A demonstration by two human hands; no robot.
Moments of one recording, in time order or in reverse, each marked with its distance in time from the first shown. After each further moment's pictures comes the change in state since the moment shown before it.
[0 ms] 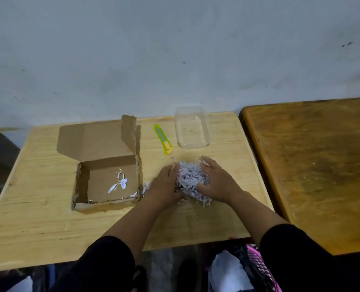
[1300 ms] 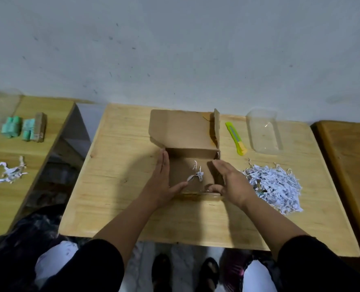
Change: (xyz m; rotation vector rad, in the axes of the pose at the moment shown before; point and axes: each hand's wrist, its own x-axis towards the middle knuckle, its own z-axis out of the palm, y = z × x) left_hand -0.104 -0.185 -0.086 -0.315 0.173 -0.133; right_hand 0.048 -0.170 0.082 -0.063 -0.043 -0.037
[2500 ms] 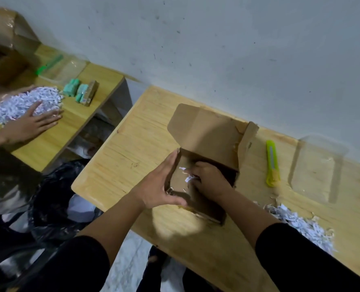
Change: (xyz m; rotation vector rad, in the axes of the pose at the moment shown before) left_hand -0.005 0.010 -0.007 -0.074 0.019 -0.187; right_hand 0.096 -0.028 0.023 0.052 -0.328 -0.543
